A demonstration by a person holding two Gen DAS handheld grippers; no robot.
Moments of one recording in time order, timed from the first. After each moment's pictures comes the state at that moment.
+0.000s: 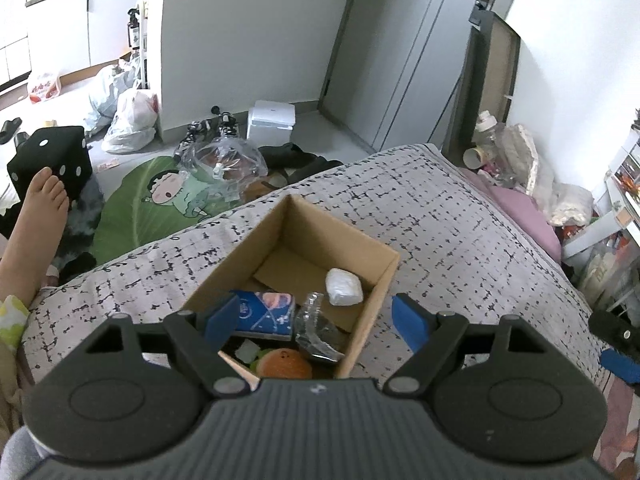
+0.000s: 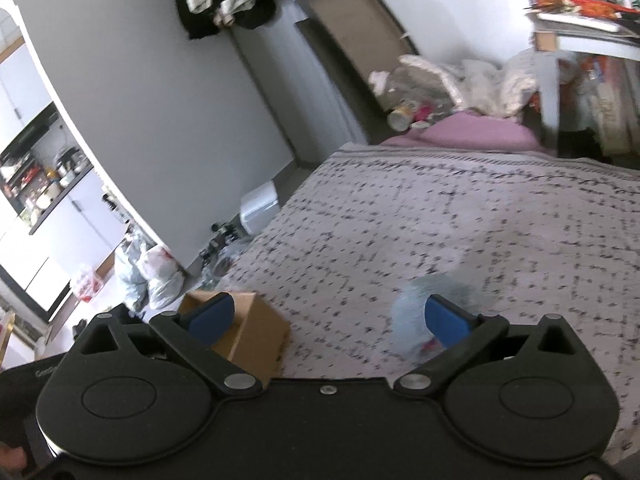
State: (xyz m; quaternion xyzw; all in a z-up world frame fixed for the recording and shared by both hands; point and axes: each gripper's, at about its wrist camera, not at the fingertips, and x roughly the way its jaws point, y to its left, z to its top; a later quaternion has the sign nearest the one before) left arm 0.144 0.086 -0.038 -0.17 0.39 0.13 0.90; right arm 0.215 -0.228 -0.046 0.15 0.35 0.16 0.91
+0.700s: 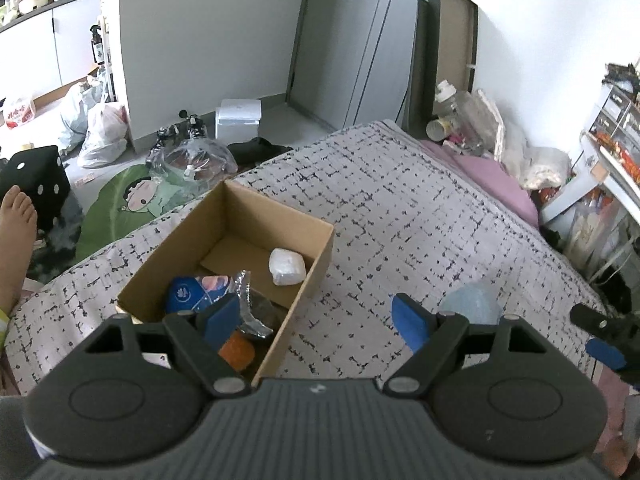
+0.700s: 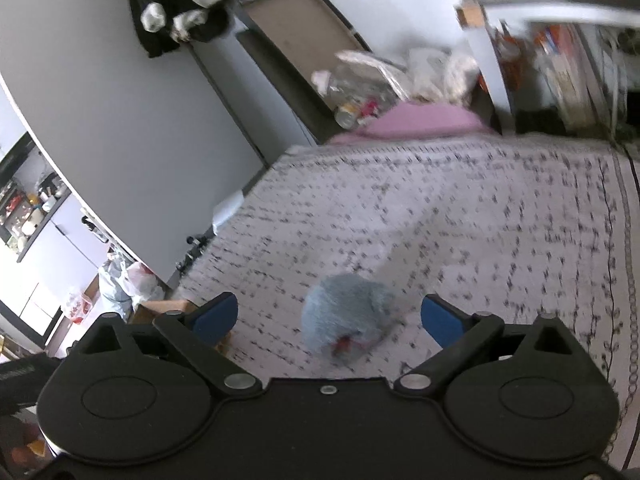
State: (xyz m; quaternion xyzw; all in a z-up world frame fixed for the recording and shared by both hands) left arm 0.154 0.017 -0.038 -0.13 0.40 0.10 0.90; right arm 0.226 -0.307 -0.091 0.19 0.36 0.13 0.90
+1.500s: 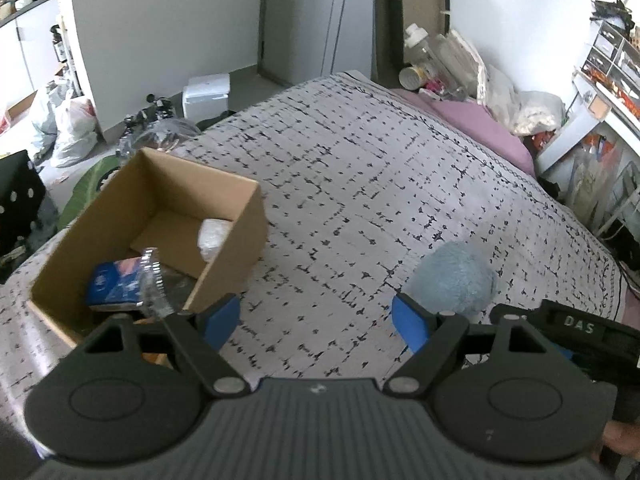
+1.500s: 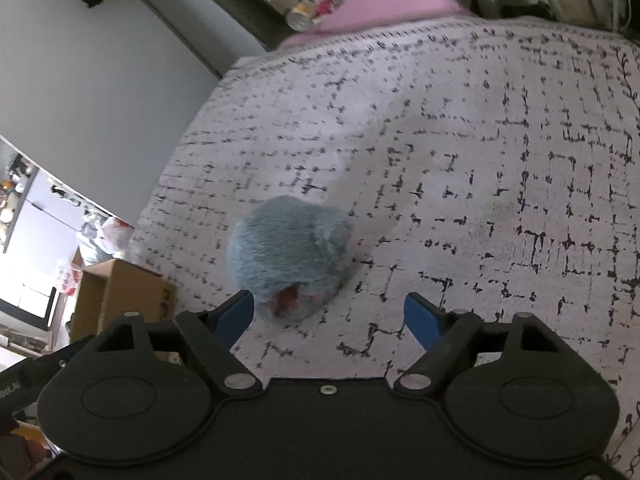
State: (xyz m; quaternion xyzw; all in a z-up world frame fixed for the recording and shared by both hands) left arm 0.207 -0.047 -0.094 -0.10 0.44 0.08 0.89; right arm 0.287 -0.308 -0.172 0.21 0.49 0.12 0.84
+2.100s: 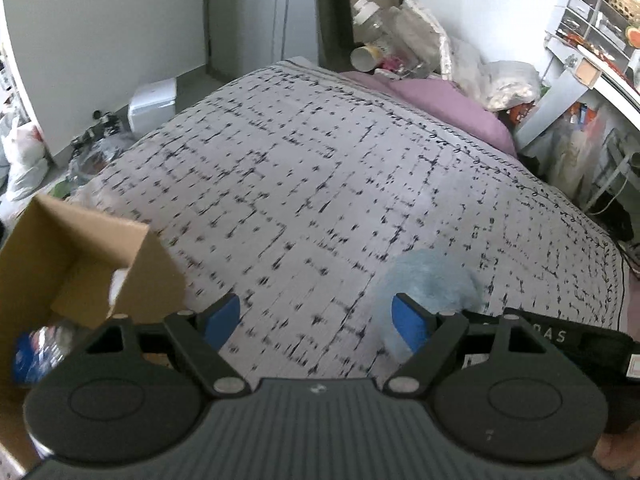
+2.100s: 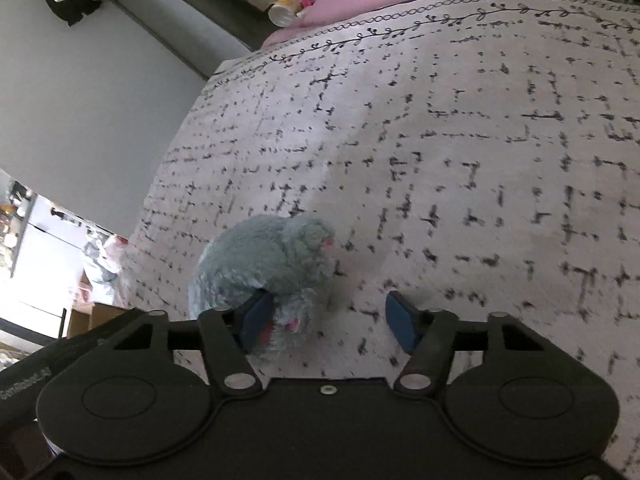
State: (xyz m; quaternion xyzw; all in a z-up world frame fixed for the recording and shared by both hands) left arm 0.286 -0.077 -0.128 -0.06 0.45 0.01 0.89; right arm 0.337 -0.306 -0.202 0.25 0.49 0.12 0.82
